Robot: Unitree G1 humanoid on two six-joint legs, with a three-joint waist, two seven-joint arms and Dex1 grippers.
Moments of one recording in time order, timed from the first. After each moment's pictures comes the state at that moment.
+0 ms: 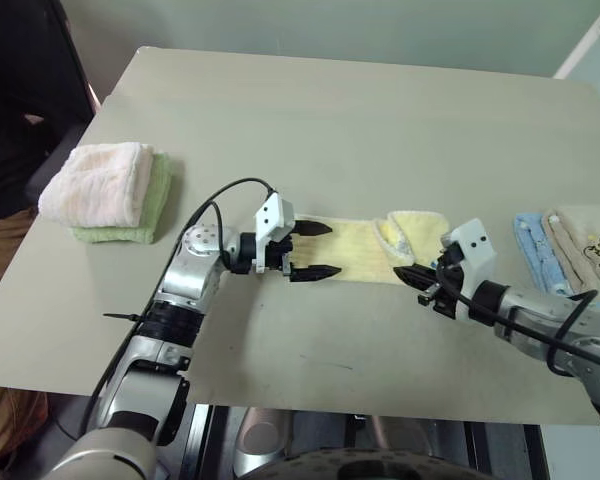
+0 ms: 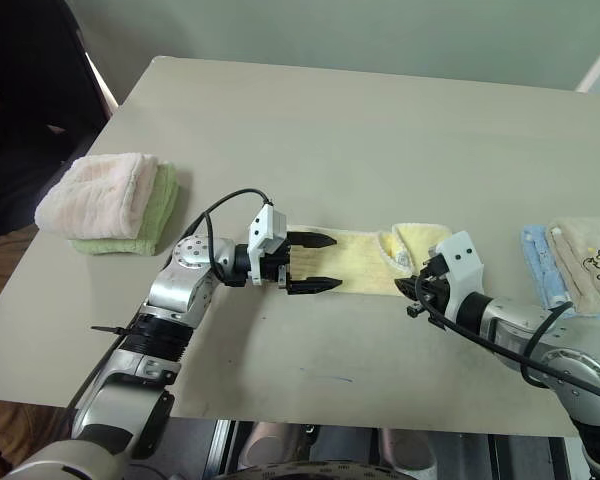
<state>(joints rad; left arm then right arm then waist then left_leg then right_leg) -0.55 0.41 -0.18 0.29 -0.29 0.18 -1.24 -0.08 -0.79 -0.02 -0.63 1.09 0.94 0.07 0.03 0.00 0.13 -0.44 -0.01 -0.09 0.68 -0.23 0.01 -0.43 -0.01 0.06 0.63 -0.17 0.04</state>
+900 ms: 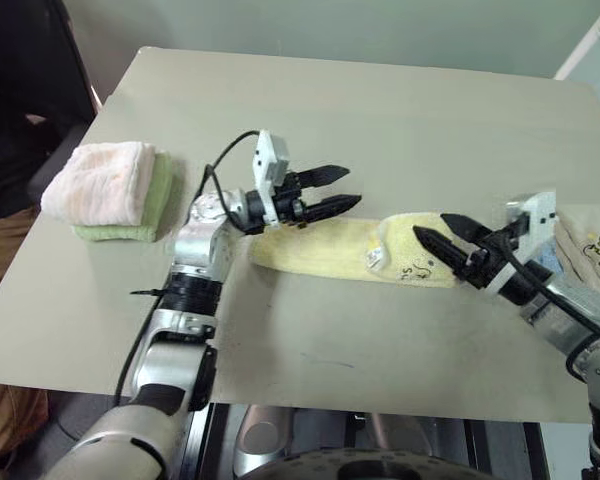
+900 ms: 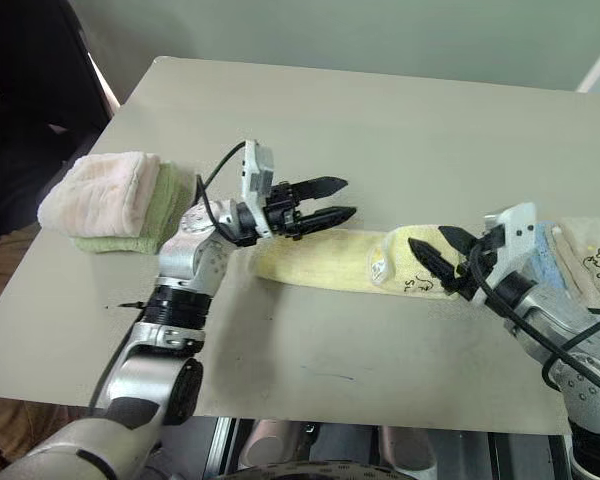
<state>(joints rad) -0.72 0.23 -0.02 0.35 -0.45 0.27 -1.13 -0.03 -0.64 -0.26 -0.60 0.96 0.76 0.26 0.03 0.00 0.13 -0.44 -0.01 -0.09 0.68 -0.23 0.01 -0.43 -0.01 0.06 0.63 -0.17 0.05</state>
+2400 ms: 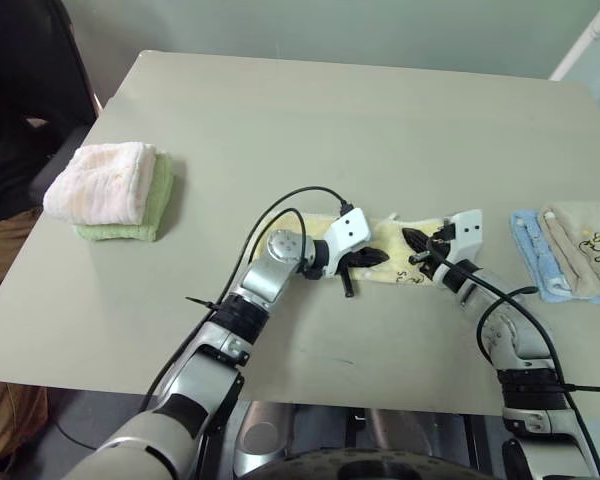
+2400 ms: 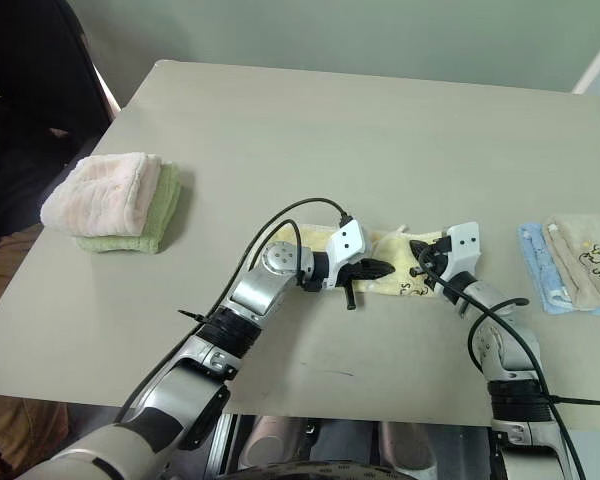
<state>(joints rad) -0.63 0.15 -0.36 0.38 -0.06 0.21 -0.99 -0.19 -0.37 -0.07 -0.07 0.45 0.48 0.42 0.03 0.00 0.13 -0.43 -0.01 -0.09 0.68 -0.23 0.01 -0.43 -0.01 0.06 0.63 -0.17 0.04</state>
